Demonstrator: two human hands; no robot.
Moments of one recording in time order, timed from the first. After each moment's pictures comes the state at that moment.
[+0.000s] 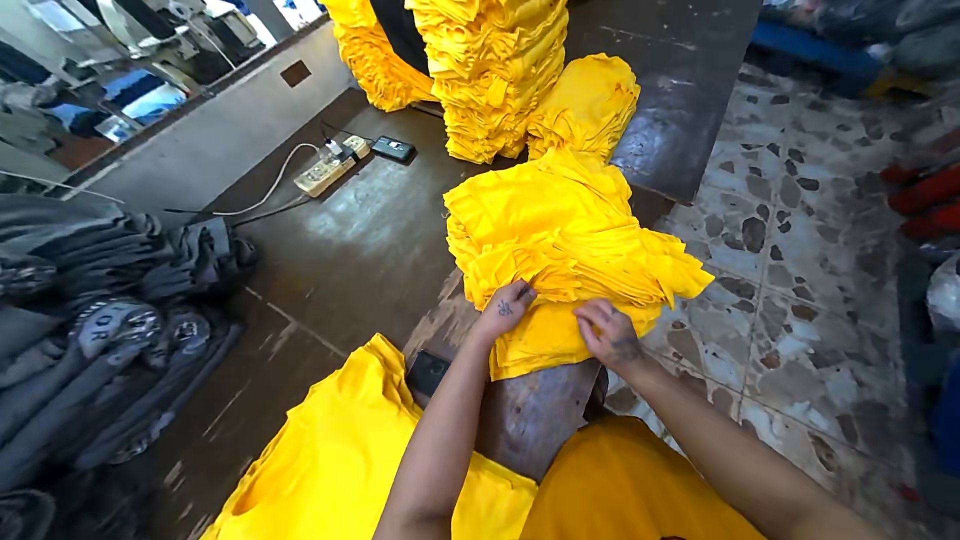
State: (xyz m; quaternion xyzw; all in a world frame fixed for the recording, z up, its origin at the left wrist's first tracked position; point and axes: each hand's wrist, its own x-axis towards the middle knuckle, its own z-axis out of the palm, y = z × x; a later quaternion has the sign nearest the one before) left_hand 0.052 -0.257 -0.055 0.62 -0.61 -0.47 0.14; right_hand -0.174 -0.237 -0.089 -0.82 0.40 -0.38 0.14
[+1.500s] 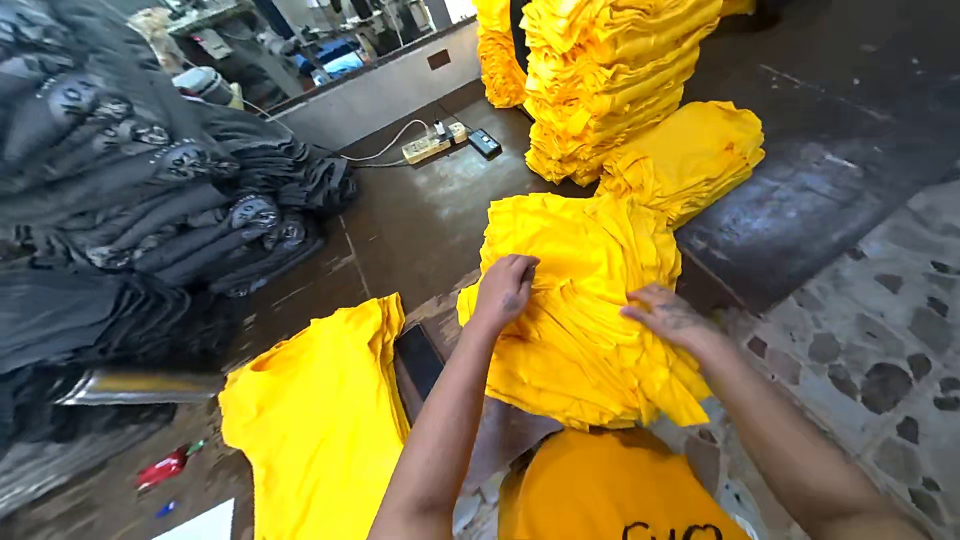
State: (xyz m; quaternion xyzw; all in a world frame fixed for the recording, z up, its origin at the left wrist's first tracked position) left_hand -0.009 -0.314 -0.018 0.78 -0.56 -0.16 0.25; right_hand -0.266 -0.490 -0.036 -0.88 0.33 0.08 0.34
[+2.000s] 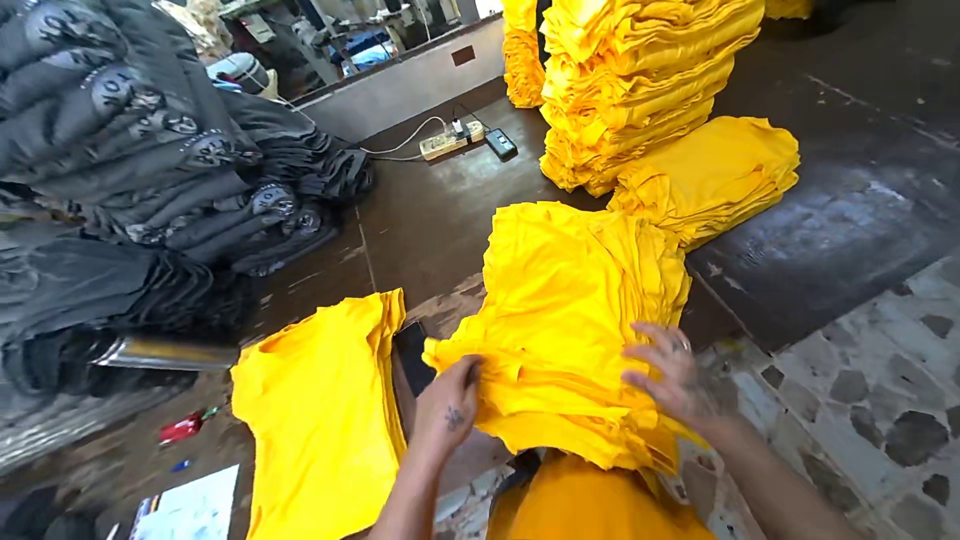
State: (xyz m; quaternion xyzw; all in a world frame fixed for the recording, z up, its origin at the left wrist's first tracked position) left_hand -0.079 -0.220 0.045 0.90 -0.31 -0.26 0.15; right_hand -0.296 -0.463 -0.023 -0.92 0.13 -0.18 0.32
